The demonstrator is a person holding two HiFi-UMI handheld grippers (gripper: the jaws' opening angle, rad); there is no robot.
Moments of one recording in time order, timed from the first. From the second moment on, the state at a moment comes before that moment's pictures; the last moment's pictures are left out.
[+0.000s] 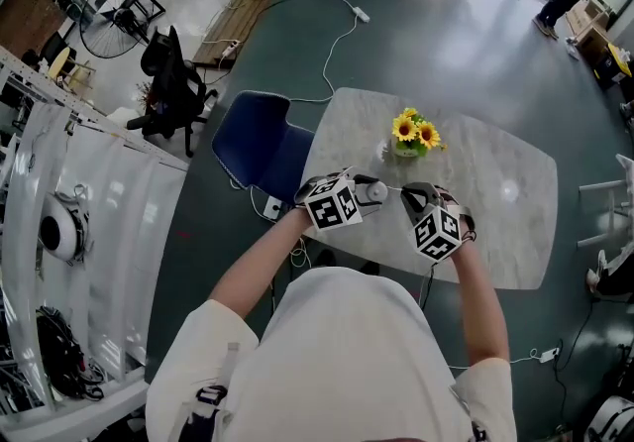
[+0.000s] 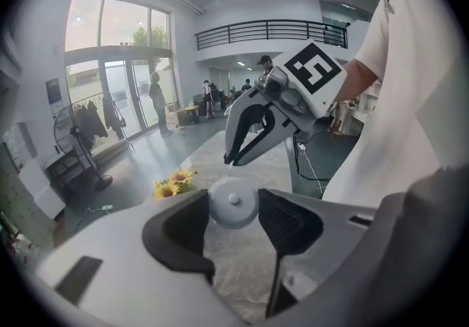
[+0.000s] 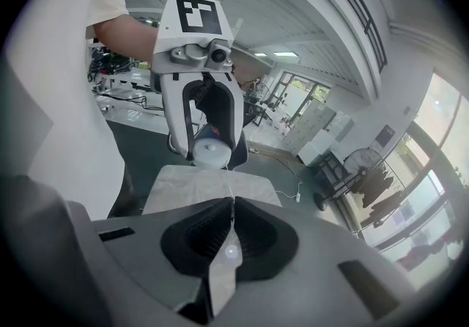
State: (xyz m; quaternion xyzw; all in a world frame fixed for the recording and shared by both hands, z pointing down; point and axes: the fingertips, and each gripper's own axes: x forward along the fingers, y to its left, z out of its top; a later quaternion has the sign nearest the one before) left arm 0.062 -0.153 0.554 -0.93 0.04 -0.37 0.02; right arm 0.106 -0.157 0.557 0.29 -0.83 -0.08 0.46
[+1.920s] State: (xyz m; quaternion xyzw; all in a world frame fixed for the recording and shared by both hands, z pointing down) left arm 0.001 -0.184 0.569 -0.92 0.11 -0.37 -0.02; right arm 0.245 -0.139 0.559 0.42 -0.78 0.02 0.46
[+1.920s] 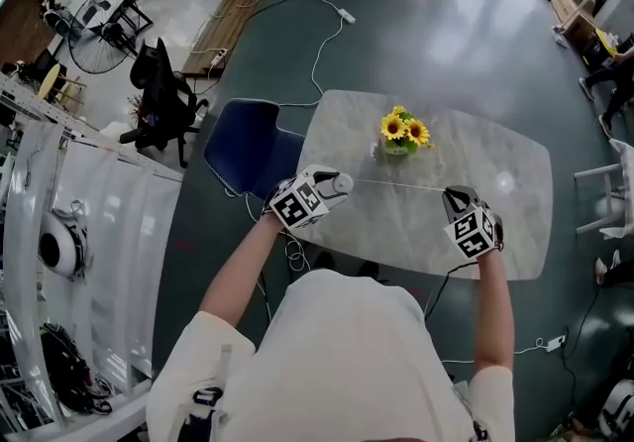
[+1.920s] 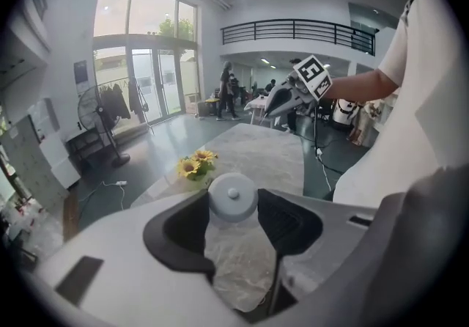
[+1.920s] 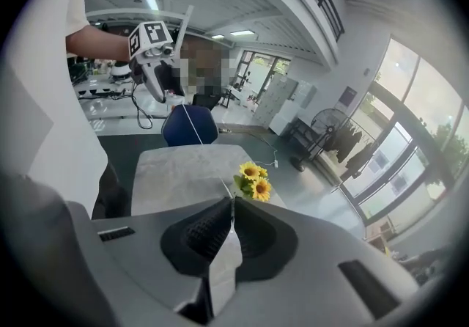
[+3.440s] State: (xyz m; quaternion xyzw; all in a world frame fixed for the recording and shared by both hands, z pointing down) left arm 0.006 -0.183 0.602 -0.92 0.11 -0.38 -0.06; right arm 0.259 -0.128 0.595 0.45 -0.77 0.09 0.44
